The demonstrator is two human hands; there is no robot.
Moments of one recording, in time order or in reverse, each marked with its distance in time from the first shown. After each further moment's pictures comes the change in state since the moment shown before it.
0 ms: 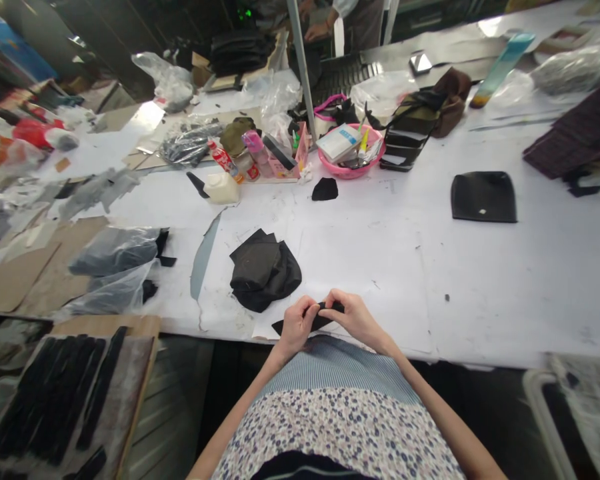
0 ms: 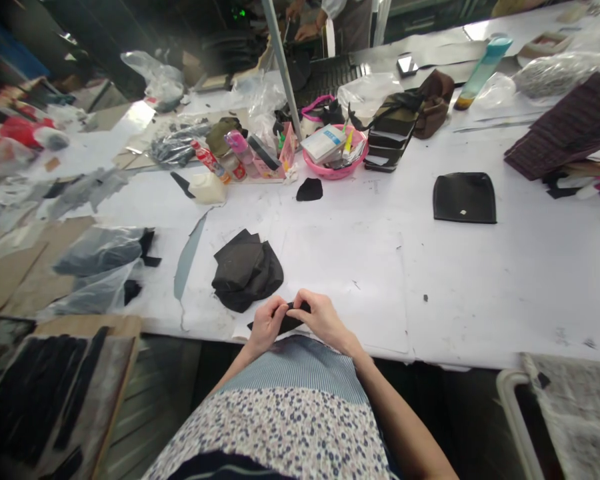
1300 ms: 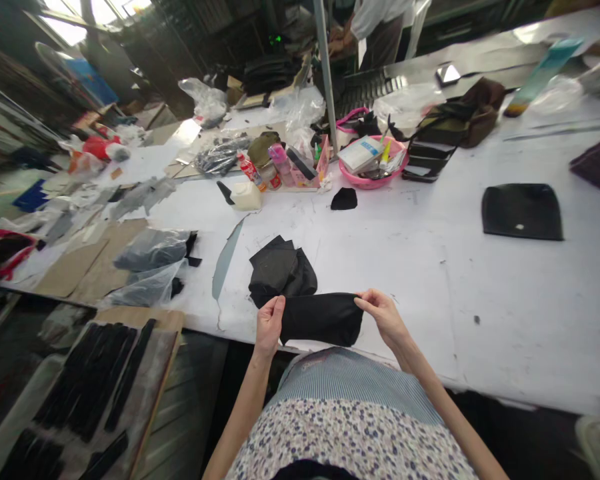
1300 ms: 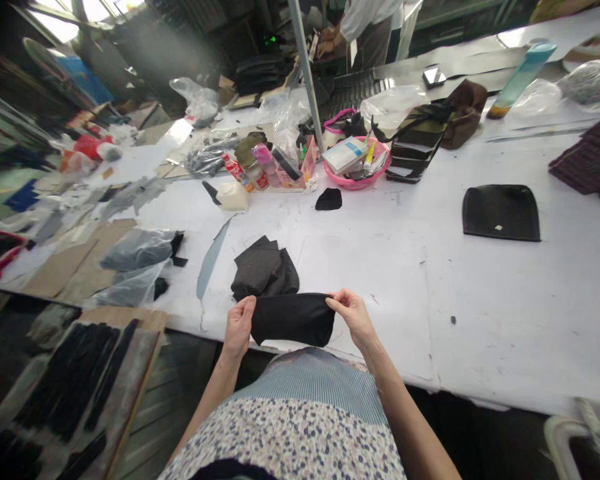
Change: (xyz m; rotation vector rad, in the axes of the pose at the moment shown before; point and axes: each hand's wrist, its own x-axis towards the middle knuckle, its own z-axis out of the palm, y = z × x) left_hand -0.004 -0.020 -0.064 -0.507 0.414 -0.314; right_hand 0.015 0.037 -0.013 0.583 0.282 0.266
